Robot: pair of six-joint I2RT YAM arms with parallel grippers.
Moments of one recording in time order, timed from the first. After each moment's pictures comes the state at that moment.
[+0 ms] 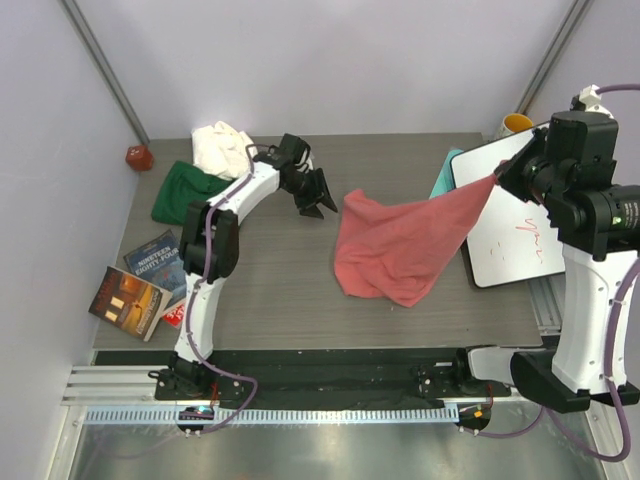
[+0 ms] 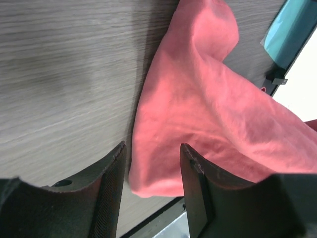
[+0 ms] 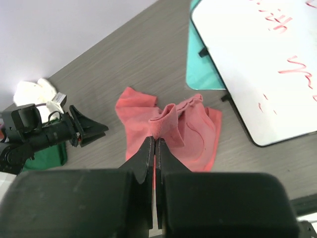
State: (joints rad) left arm -0.42 2.25 1.96 -0.77 0.48 -0.69; right arm 0.10 1.29 2.14 -1.35 0.20 0.57
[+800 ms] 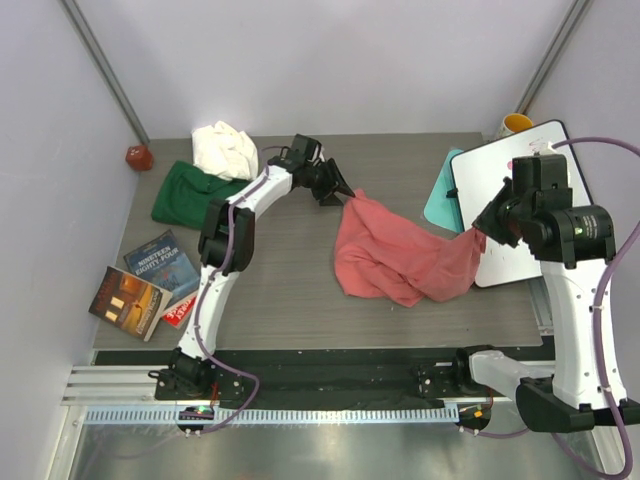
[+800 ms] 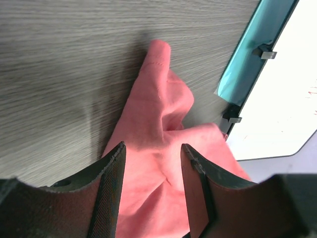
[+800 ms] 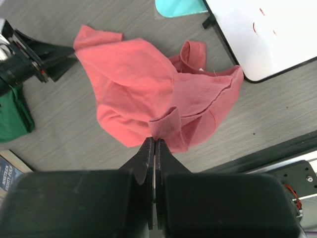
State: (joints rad) left arm -0.44 2.48 2.13 -0.51 0.54 -0.88; right arm 0.10 1.12 1.69 -1.37 0.16 0.69
